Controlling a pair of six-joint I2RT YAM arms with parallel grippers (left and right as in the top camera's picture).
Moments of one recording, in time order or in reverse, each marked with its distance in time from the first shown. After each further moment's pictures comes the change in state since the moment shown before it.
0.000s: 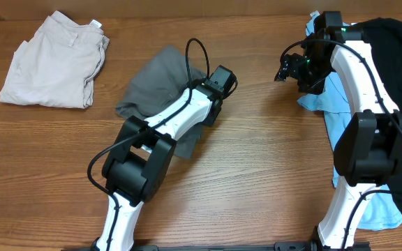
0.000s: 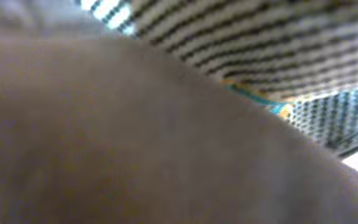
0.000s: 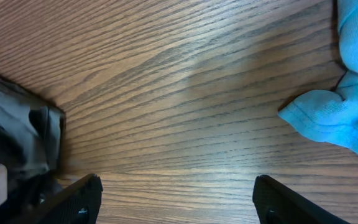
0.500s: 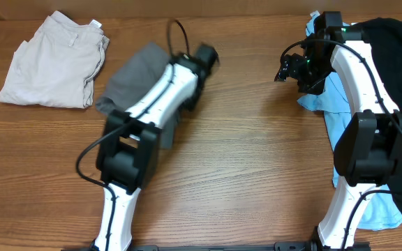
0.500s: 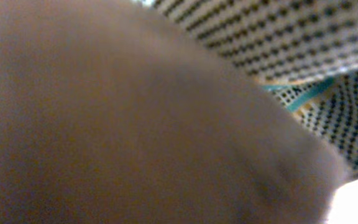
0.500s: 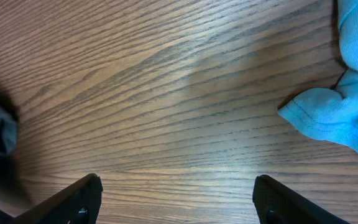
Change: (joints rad) left arm 0.140 0.046 0.313 -0.364 -0.053 0.042; right arm 0.000 0.000 0.000 -0.004 0.000 0.000
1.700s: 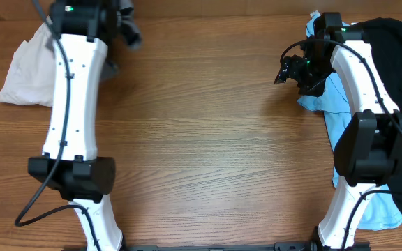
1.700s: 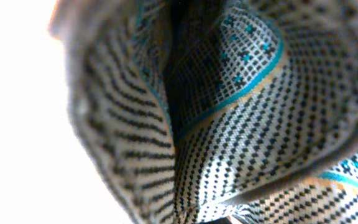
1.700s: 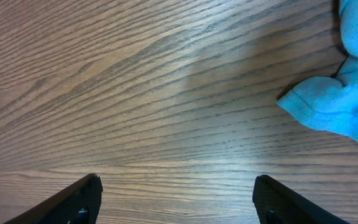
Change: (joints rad) left arm 0.338 -0.188 0.543 -0.124 -0.163 0.142; right arm 0.000 0.000 0.000 -0.026 0.000 0.001
